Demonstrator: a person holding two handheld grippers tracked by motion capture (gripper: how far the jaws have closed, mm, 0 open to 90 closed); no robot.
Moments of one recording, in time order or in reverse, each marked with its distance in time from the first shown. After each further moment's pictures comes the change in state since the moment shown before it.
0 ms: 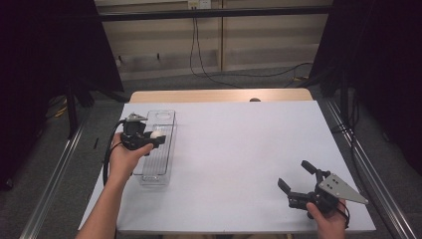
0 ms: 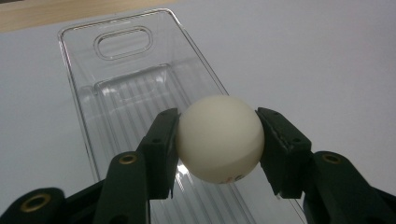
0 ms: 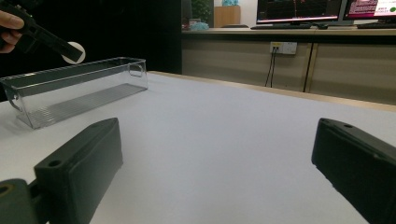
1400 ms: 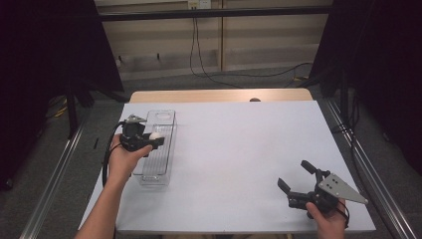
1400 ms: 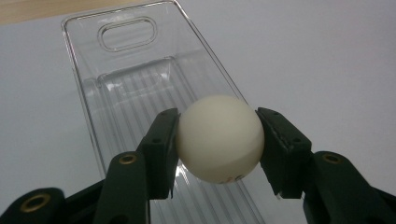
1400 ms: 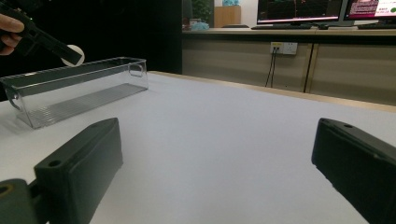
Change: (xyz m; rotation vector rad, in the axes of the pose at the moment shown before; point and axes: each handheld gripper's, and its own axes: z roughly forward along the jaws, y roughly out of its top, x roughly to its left) left arm 0.003 -0.005 0.002 0.019 0.002 -0.003; right arm 0.000 0.000 0.001 0.004 0.003 -0.007
